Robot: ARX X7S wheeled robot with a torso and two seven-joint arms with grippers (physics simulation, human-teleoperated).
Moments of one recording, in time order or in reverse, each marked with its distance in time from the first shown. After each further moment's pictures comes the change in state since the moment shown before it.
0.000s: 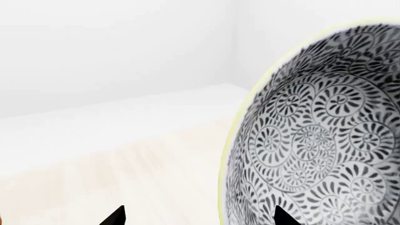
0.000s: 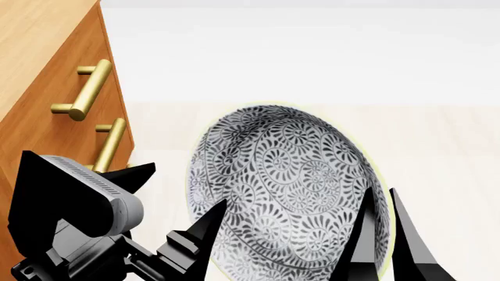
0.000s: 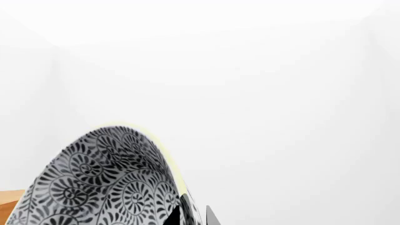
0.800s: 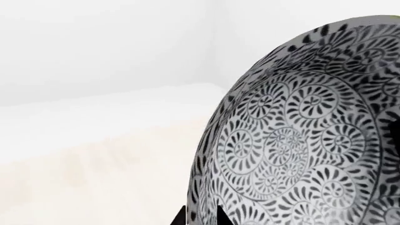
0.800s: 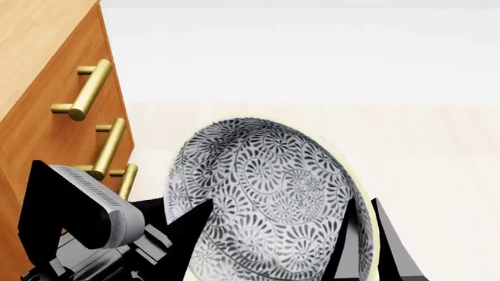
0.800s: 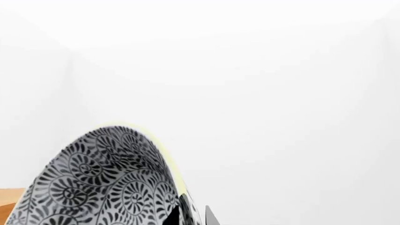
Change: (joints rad) left arm 0.030 -0.027 0.035 -0.023 -0.055 0.083 0.039; right arm -0.032 0.005 -0.032 -0.038 -0.036 -0.014 -0.007
